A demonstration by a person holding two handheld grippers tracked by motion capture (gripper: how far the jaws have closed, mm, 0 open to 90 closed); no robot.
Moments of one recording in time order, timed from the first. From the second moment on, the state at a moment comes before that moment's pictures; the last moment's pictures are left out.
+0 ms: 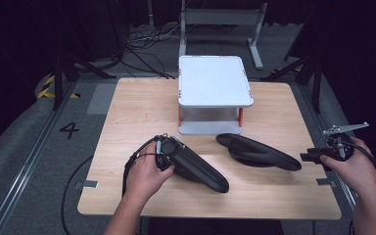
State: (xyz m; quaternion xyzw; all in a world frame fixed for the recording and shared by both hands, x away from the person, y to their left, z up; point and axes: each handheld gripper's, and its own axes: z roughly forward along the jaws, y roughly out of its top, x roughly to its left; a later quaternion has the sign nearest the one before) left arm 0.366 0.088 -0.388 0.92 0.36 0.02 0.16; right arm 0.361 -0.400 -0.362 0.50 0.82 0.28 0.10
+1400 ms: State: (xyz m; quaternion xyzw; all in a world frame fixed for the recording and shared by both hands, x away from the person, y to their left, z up) left arm 0.398 0.020 -0.360 0.89 0.36 0.07 0.26; right arm 0.359 -0.398 -0.363 0.49 0.81 0.29 0.10
